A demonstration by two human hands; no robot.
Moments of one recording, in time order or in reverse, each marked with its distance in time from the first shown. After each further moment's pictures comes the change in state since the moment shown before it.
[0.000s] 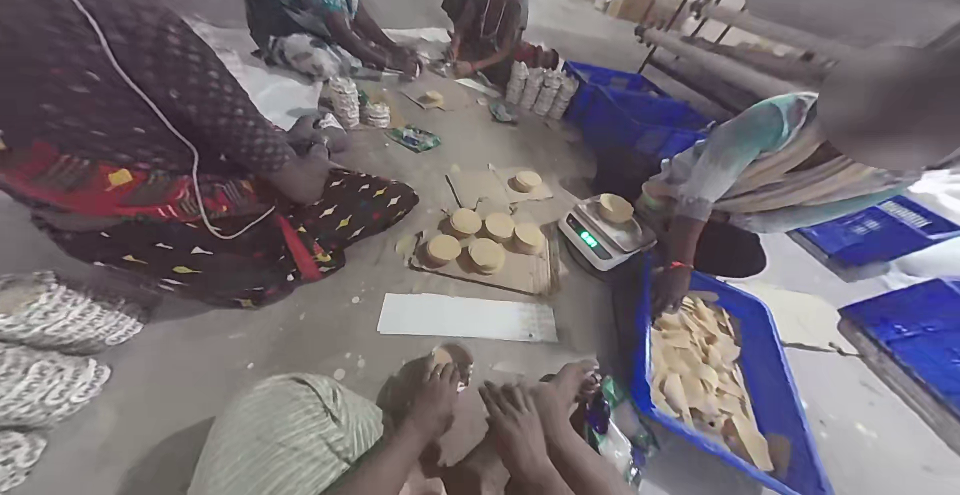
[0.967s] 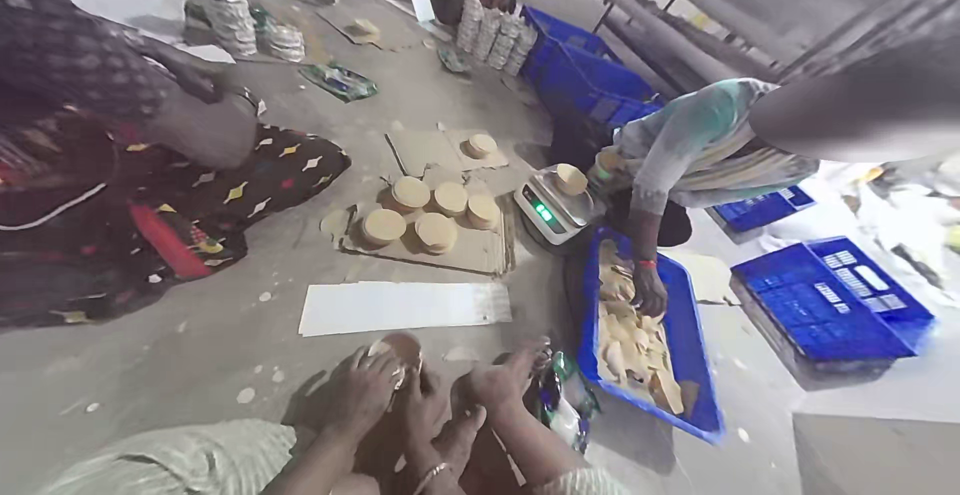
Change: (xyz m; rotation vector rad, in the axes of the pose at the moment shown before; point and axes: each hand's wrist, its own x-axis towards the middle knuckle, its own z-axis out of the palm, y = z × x) left_hand 0.019 -0.034 0.007 -0.099 0.455 0.112; right_hand 0.086 -0.065 -0.007 0.687 -0.181 0.978
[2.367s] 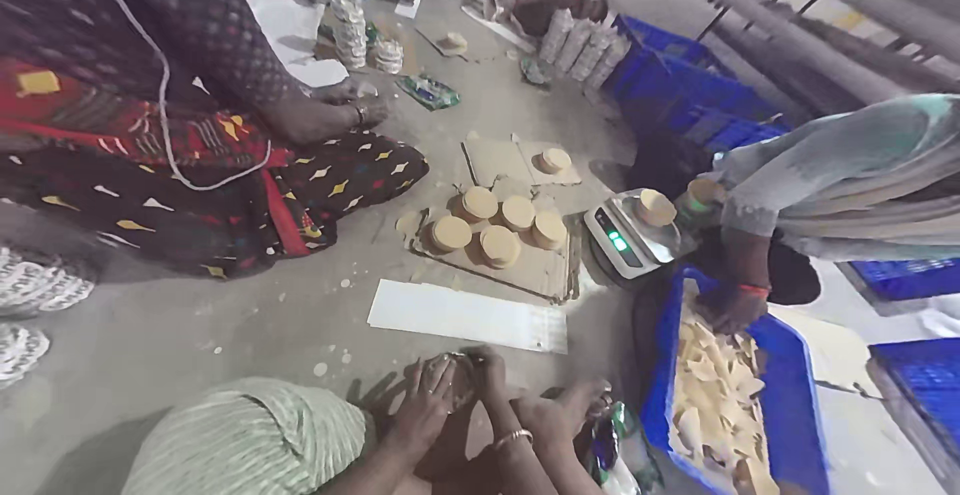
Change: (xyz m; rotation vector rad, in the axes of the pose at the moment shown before) left_hand -0.015 0.024 -0.002 0.032 -0.145 -0.016; right_hand 0.124 0.043 0.009 0.052 0.000 -0.593
